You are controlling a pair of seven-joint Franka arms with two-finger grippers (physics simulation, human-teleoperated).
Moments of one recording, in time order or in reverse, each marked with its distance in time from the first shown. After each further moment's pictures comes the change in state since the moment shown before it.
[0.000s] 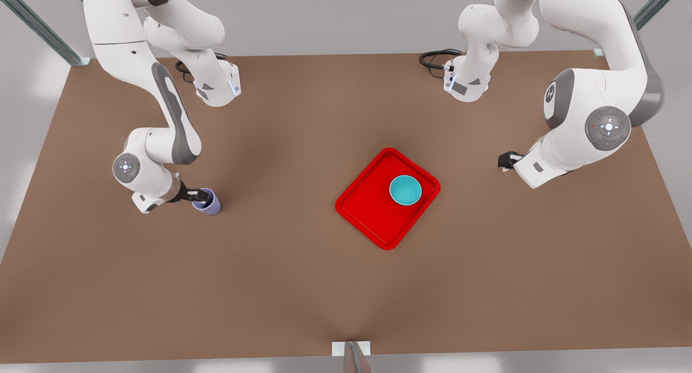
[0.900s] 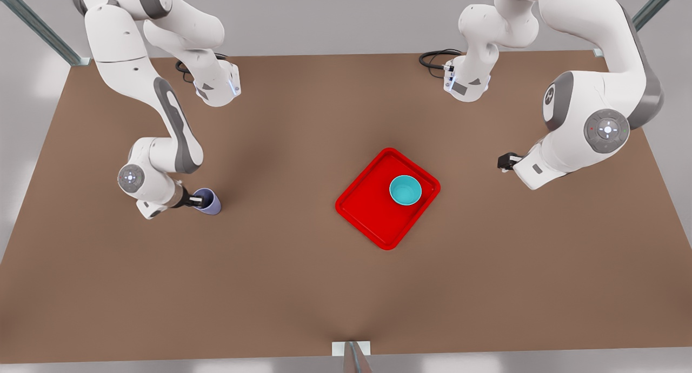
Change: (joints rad) left arm 0.000 0.006 0.002 0.002 0.000 0.000 0.002; right arm -0.008 0.088 -0.002 0.020 -0.002 0.034 0.001
